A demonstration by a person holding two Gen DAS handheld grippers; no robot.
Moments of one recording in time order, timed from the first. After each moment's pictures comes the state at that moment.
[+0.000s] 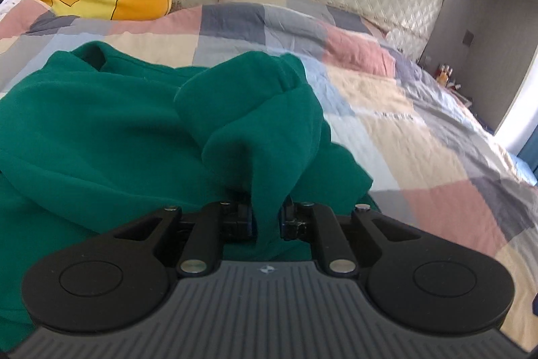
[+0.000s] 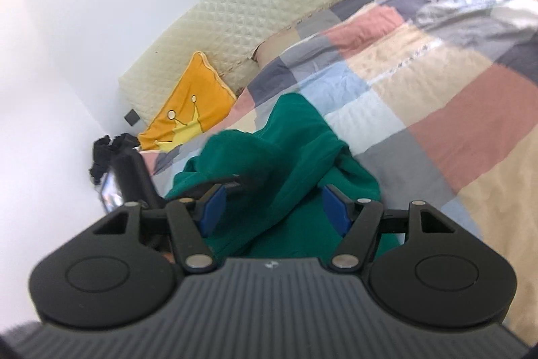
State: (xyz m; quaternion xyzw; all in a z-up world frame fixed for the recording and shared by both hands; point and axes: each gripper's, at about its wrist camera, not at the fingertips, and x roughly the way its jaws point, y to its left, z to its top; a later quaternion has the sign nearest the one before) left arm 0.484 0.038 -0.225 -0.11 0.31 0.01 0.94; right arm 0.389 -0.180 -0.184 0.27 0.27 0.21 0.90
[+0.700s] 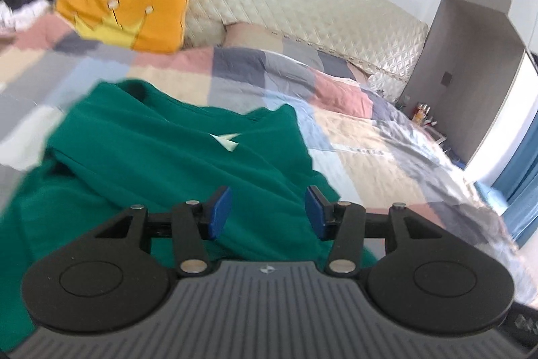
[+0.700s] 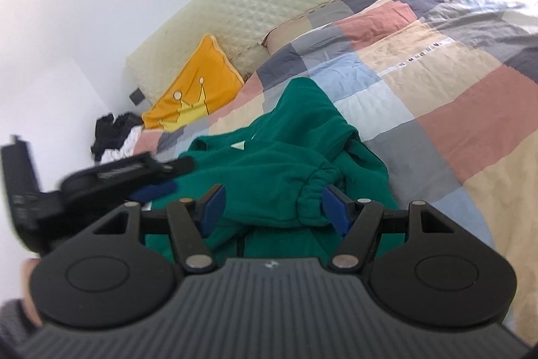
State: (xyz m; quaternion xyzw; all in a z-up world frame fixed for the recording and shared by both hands) left arm 0.355 0.096 -0.119 -0.14 0.25 0.00 0.96; right arm 0.369 -0.155 -0.181 0.21 0.27 0.22 0.91
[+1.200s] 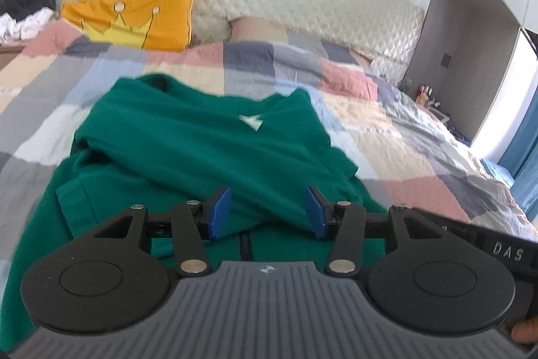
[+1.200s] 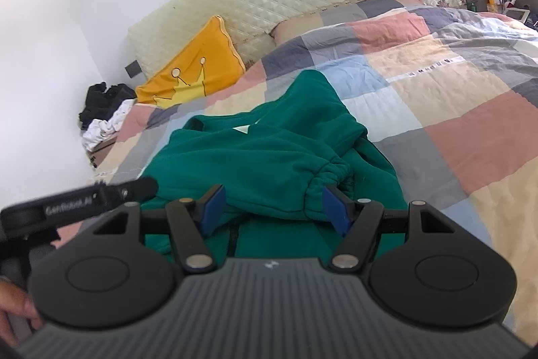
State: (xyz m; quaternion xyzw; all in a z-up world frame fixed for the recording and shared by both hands) left arm 0.305 0.129 -0.132 -0.12 0.27 -0.01 0.95; right arm 0.367 -0.119 -0.182 0.14 0.28 0.22 0.93
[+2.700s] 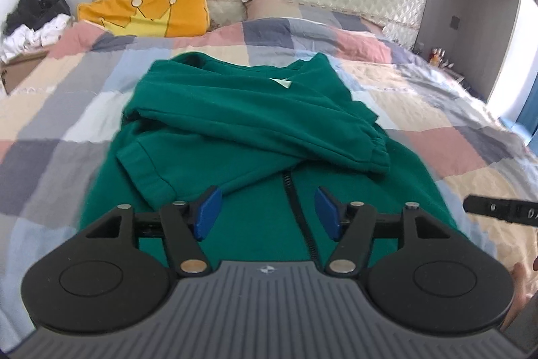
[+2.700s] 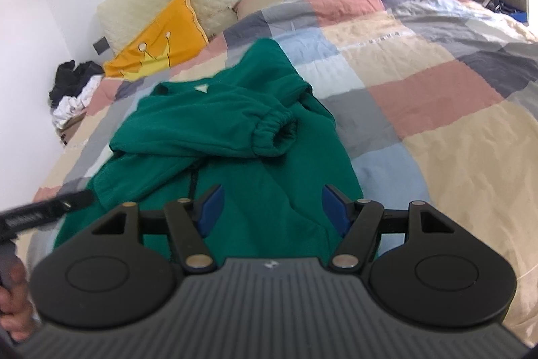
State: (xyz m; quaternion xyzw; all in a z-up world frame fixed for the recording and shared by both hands) left arm 0.228 0.134 -0.132 -0.05 0.31 0.02 0.95; right arm 0.316 -0.161 -0.198 0.12 0.35 0.16 0.92
